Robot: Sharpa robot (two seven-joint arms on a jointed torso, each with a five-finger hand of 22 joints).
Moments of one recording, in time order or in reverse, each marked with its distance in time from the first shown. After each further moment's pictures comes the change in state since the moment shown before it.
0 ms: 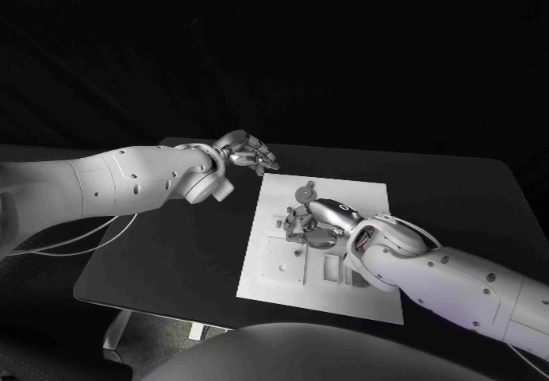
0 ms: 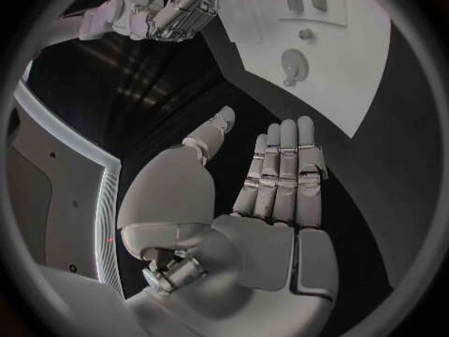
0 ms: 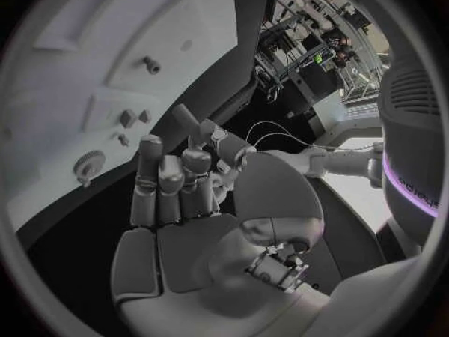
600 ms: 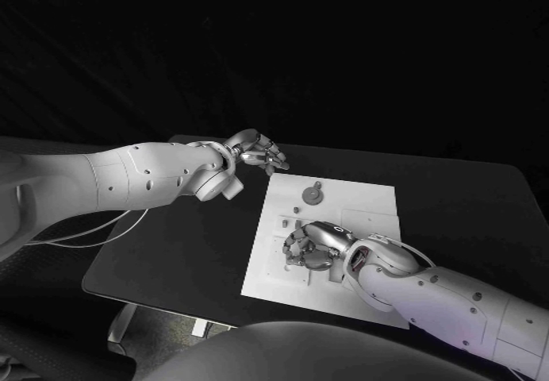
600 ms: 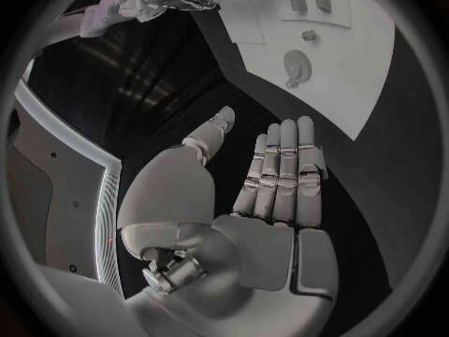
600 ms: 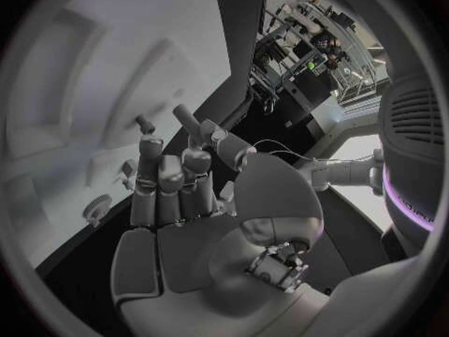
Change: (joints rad) left arm 0.000 0.007 0.000 0.000 0.000 0.000 0.001; left_hand 0.000 0.000 0.000 0.000 0.000 0.000 0.000 0.000 0.000 0.000 0.000 0.000 0.001 0.000 0.000 0.000 0.001 0.000 0.000 0.000 0.000 0.000; right arm -0.041 0.044 -0.051 -0.052 0.001 0.033 0.008; right_hand -0.007 0.005 0.000 0.000 0.000 0.000 0.000 0.000 0.000 0.000 0.000 0.000 0.000 -0.001 0.002 0.000 0.000 0.000 0.000 0.000 0.000 0.000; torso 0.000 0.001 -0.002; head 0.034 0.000
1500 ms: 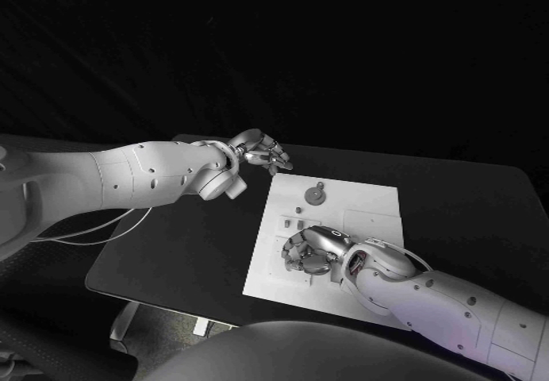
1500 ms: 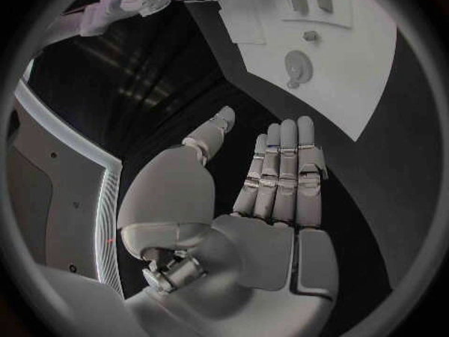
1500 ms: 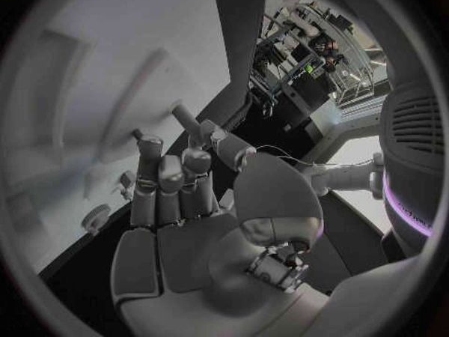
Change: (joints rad) left arm 0.000 0.001 0.000 0.000 0.000 0.000 0.000; left_hand 0.000 0.000 0.000 0.000 0.000 0.000 0.000 0.000 0.000 0.000 0.000 0.000 0.000 0.000 0.000 -0.004 0.003 0.000 0.000 0.000 0.000 0.000; right arm -0.013 0.021 -0.005 -0.025 -0.017 0.010 0.009; right_hand 0.003 0.002 0.005 0.000 -0.001 0.000 0.000 0.000 0.000 0.000 0.000 0.000 0.000 0.000 -0.004 0.000 0.000 0.000 0.000 0.000 0.000 0.000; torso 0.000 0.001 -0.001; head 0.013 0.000
